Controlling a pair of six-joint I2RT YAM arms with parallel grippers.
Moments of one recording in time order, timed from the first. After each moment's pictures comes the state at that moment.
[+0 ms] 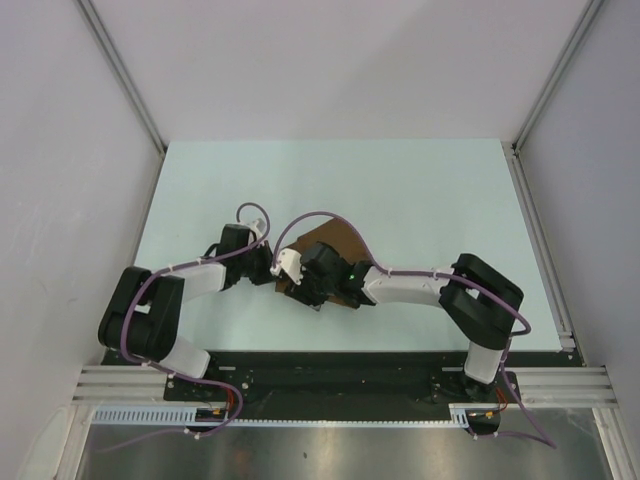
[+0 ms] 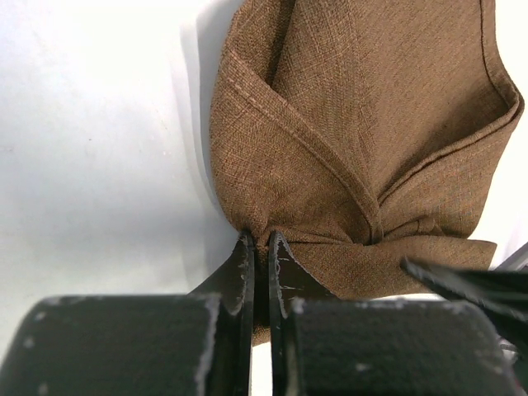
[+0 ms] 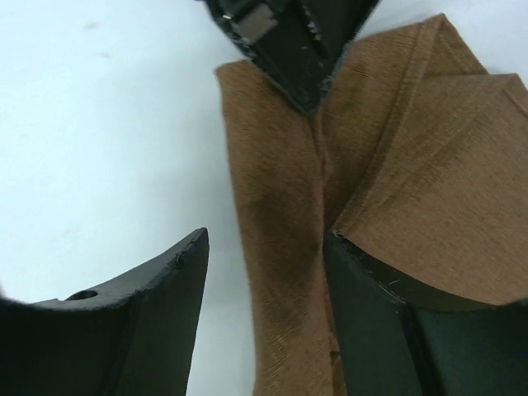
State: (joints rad) left arm -0.26 1.51 0.58 0.04 0.40 -0.54; right arm 1.05 1.79 1.09 -0.06 -0.03 -0.24
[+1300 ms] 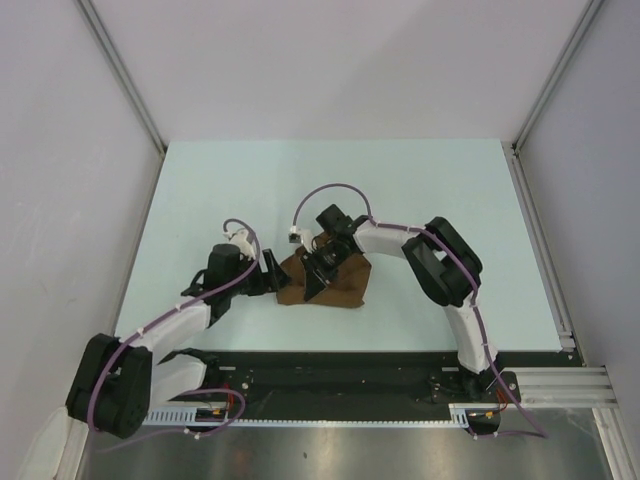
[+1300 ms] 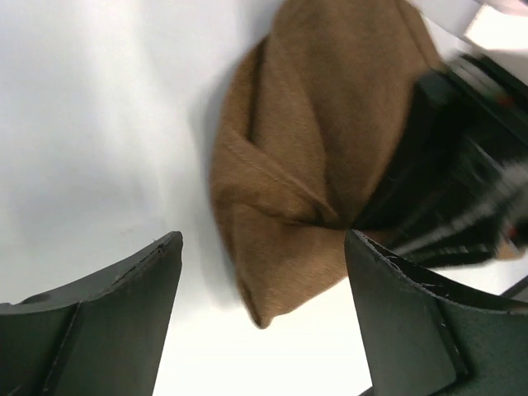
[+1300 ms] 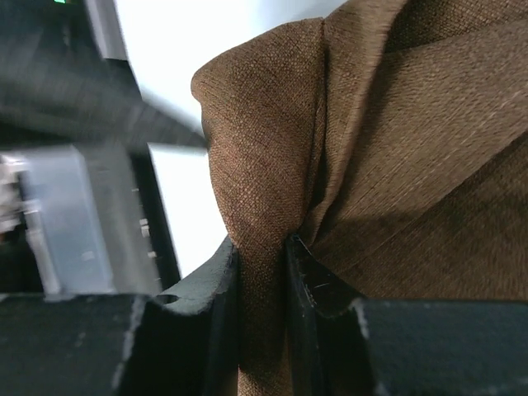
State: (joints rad) left arm -0.30 1.11 0.38 0.05 0.25 -0.51; right arm 0.76 2.13 1.42 -0.42 -0.86 -0.07
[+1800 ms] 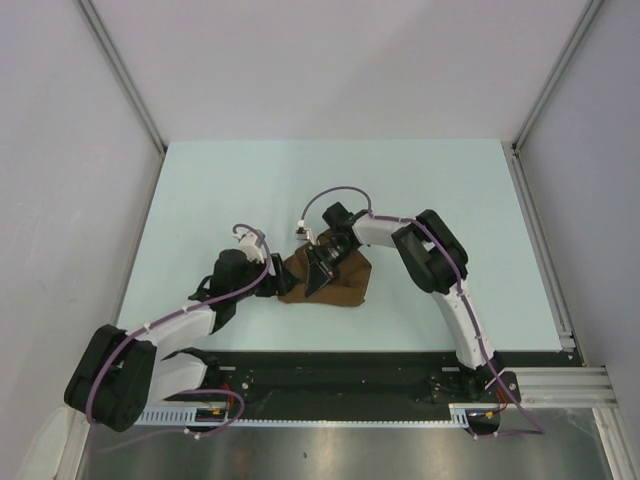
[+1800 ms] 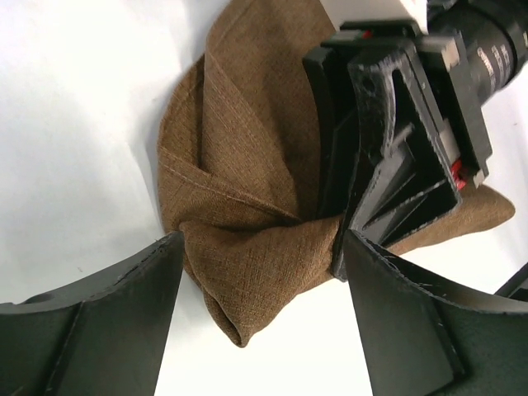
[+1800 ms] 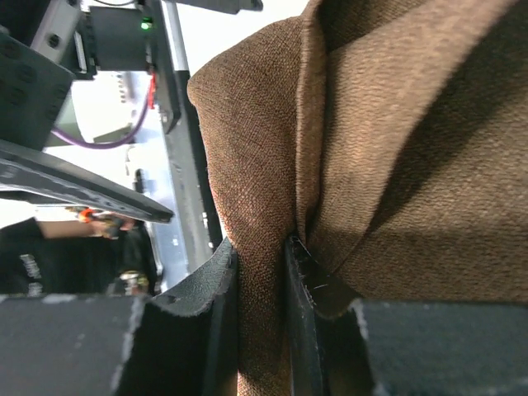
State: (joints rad) left arm -0.40 1.12 0.30 0.27 0.24 -0.49; right arm 0.68 2.32 1.57 -0.56 -1.13 -0.01
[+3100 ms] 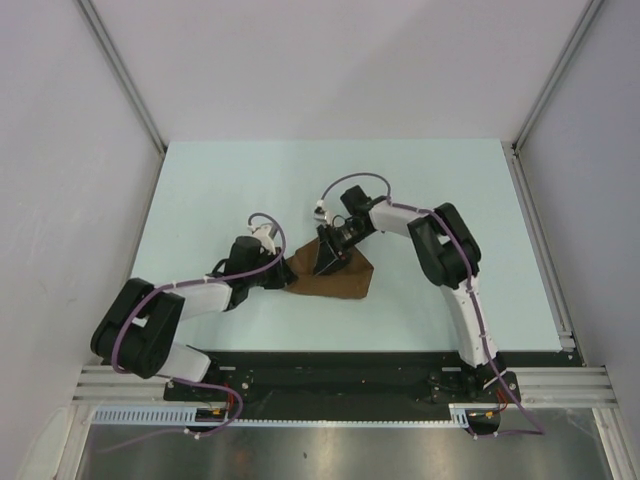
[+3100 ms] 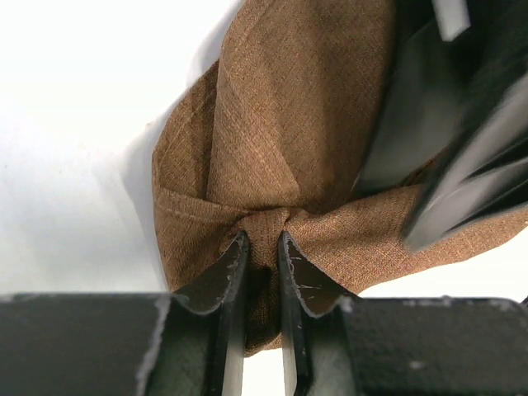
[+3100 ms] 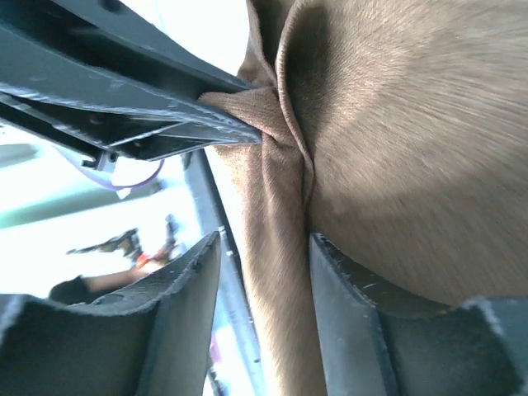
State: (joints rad) left arm -0.41 1.42 0.43 0.31 0.26 -0.49; right arm 0.57 2.33 1.61 -0.57 -1.13 0.16
